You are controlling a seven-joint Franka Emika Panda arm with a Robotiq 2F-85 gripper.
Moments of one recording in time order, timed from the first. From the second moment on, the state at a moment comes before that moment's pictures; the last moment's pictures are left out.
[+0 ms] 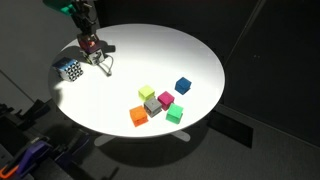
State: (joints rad) arm 0.24 0.64 0.03 -1.81 0.01 2.47 0.31
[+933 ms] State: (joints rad) arm 0.23 0.65 0.04 -1.80 0.02 2.45 0.29
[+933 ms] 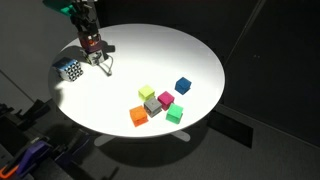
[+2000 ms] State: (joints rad) arm 0.12 0.50 0.13 -1.96 0.14 2.46 0.07
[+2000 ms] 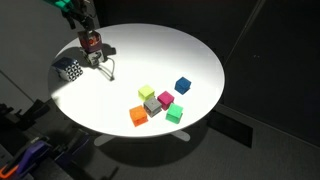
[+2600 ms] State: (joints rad) arm 0.09 0.37 0.12 -2.11 0.16 2.45 0.07
